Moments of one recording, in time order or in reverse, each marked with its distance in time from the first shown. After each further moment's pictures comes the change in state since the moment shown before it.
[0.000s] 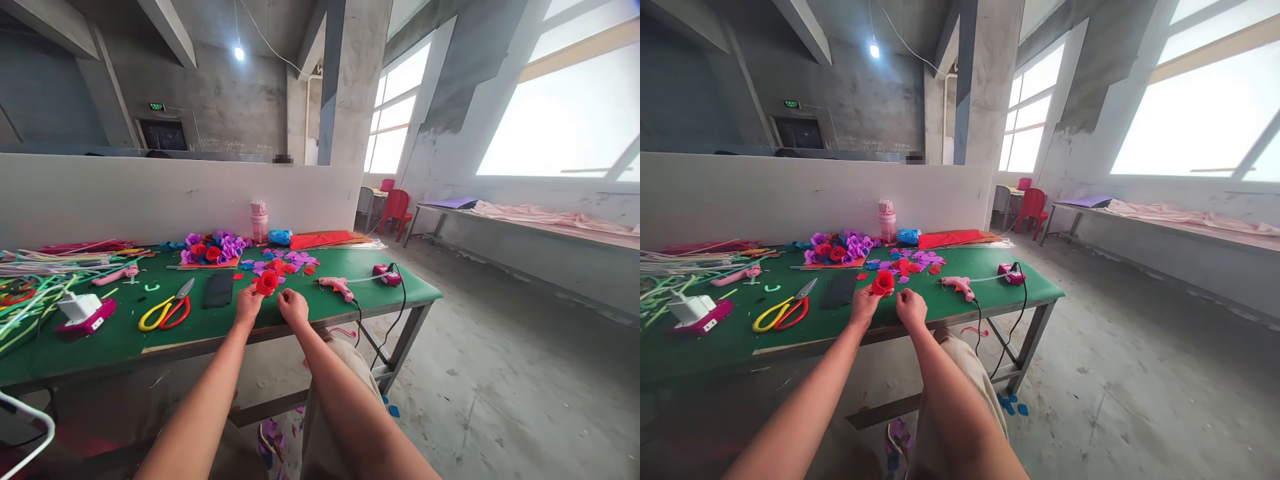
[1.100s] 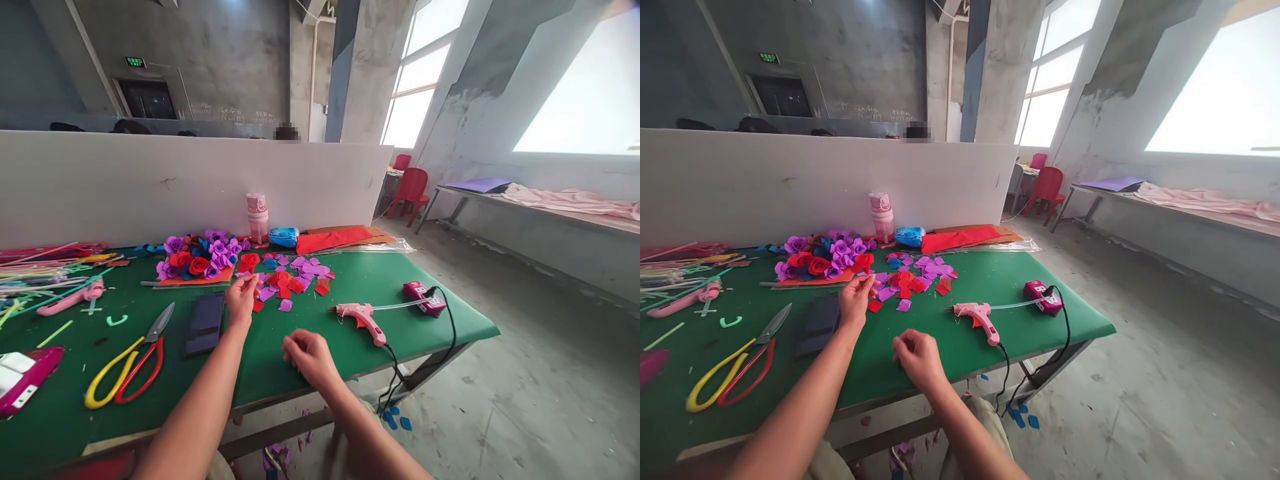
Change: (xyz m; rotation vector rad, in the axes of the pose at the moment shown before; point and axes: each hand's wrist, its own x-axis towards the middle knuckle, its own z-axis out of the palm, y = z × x) left_hand 0.112 -0.021 0.021 -0.192 0.181 -0.133; right_hand 0.018 0.004 -0.016 0.348 -0.351 0.047
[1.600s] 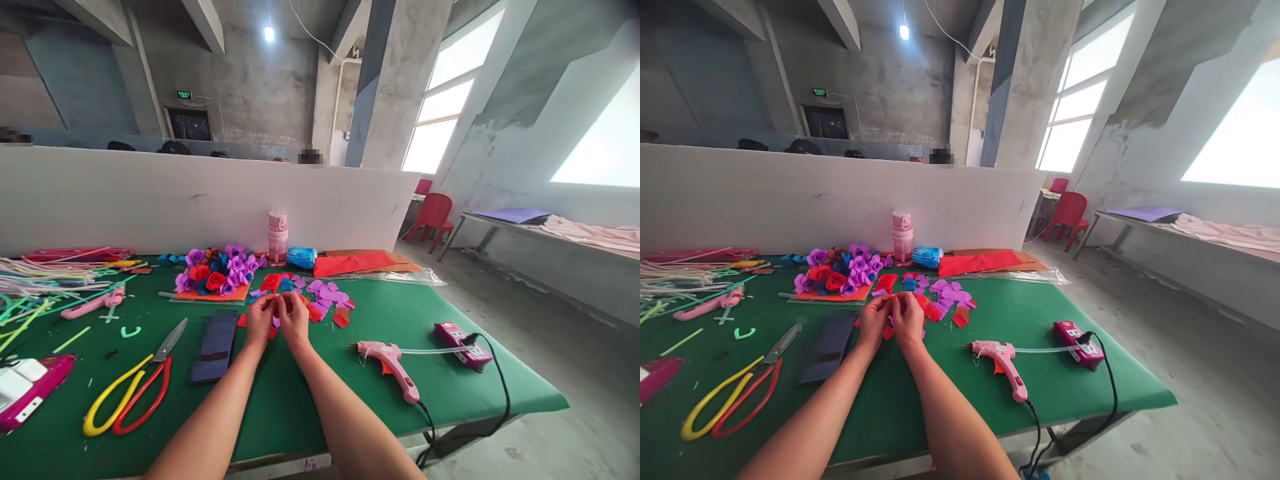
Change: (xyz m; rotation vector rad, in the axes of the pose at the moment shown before) left_hand 0.008 -0.020 -0.002 0.036 -0.092 -0.017; right_hand 0.141 -0.005 0.053 0.038 0.298 -0.348
